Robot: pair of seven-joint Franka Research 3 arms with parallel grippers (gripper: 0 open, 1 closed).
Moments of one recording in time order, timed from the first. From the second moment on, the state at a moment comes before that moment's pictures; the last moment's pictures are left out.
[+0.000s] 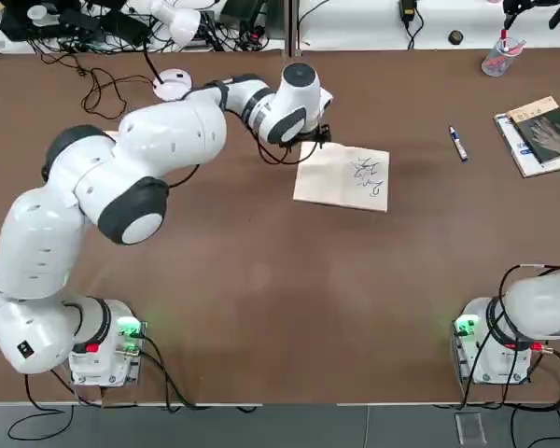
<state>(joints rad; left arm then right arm) -0.93 0.77 0.10 -1.44 -0.05 2.35 -0.92 -0.02 0.03 0.07 -1.57 -0.06 1.67 0.15</state>
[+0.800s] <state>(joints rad) -0.92 0.86 0.10 -1.39 -0.03 2.36 -0.92 -0.02 0.03 0.07 -1.57 -0.06 1.67 0.15</state>
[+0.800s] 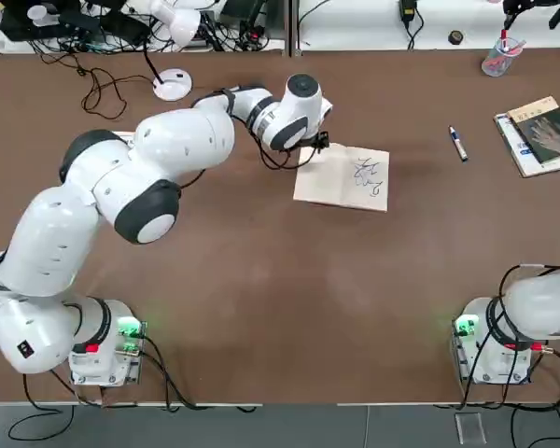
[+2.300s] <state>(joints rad) -0.92 0.92 0.12 -1.38 -0.01 2.41 -0.92 -0.02 0.03 0.07 -1.57 -0.06 1.67 0.15</state>
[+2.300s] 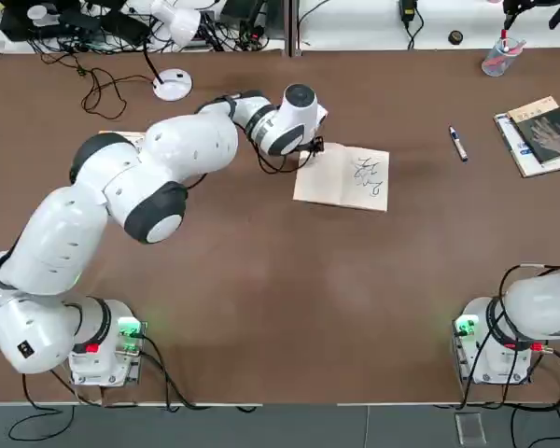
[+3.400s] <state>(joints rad) -0.92 0.94 0.13 -1.38 0.02 2.44 -0.92 -0.02 0.03 0.07 -1.57 -0.06 1.67 0.15</state>
